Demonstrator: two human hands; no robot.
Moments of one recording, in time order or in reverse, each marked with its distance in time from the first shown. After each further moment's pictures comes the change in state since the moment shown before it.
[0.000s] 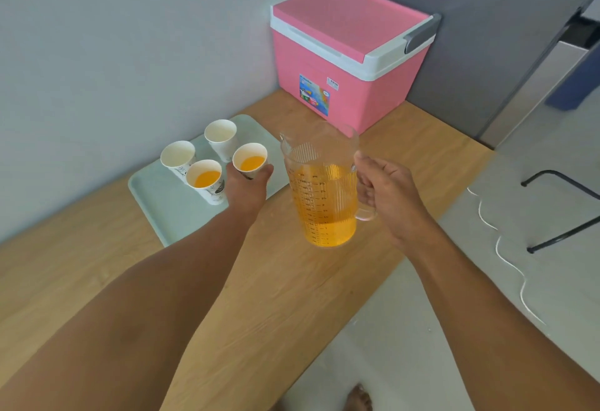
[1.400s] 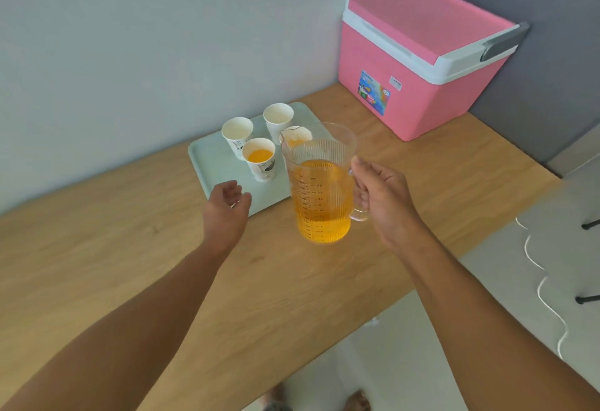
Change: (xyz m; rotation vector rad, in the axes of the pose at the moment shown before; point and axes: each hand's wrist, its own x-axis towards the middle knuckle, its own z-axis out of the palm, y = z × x) left_hand -0.061 -0.054 -0.137 0.093 0.142 -0.023; right_hand -0.010 0.016 0.063 -0.045 -0.179 -0.002
